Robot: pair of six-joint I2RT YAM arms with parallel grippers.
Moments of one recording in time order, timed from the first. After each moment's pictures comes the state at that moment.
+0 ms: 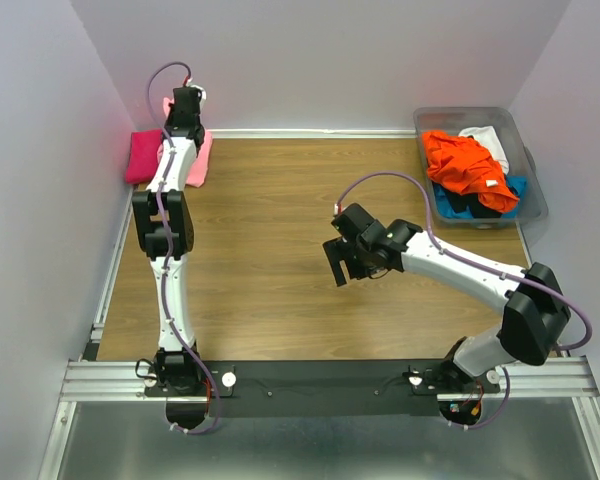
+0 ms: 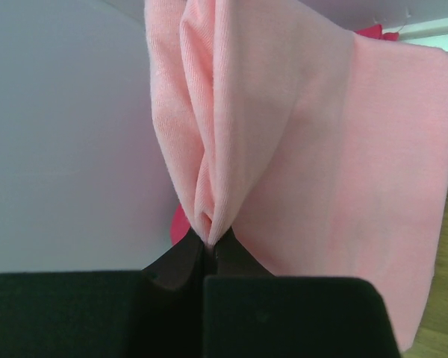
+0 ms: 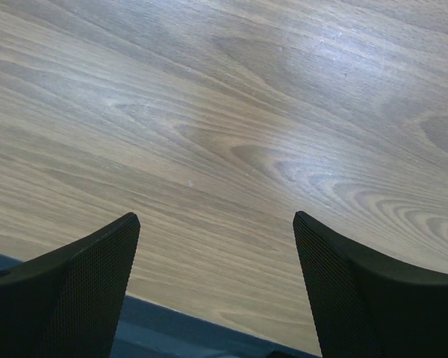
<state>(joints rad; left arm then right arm) 0.02 2.43 2.25 -0.35 -0.51 0.44 0.83 1.49 1.12 -0.76 0.16 0.41</state>
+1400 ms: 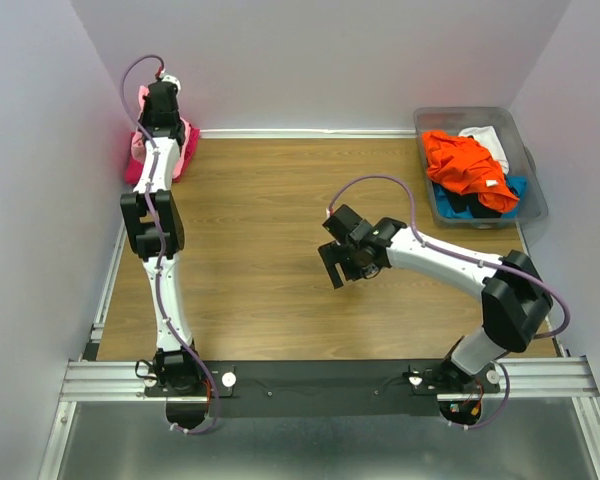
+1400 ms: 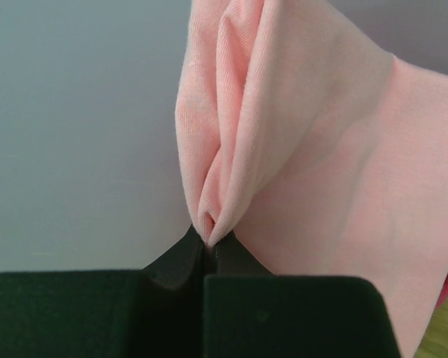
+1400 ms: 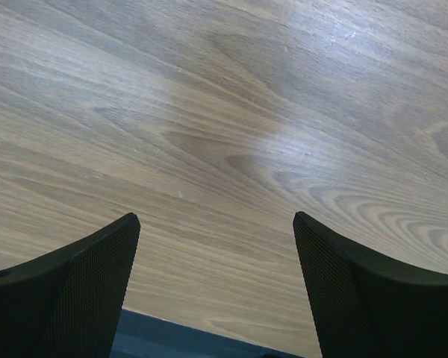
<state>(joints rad) 0.11 2.43 2.28 -0.21 -0.56 0.48 0.83 1.60 1.15 -0.76 0.16 0.38</state>
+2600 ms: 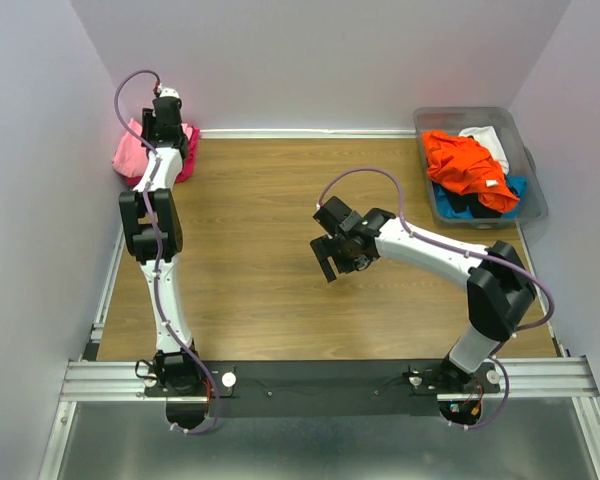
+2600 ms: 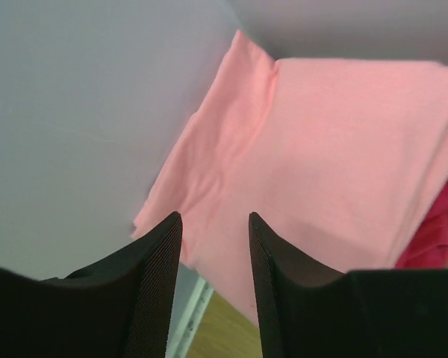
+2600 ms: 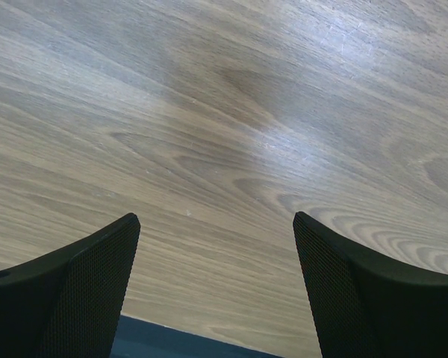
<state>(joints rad) 0.11 2.37 2.03 -0.06 -0.57 0.33 0.83 1.70 1.27 -0.80 0.16 0.34</state>
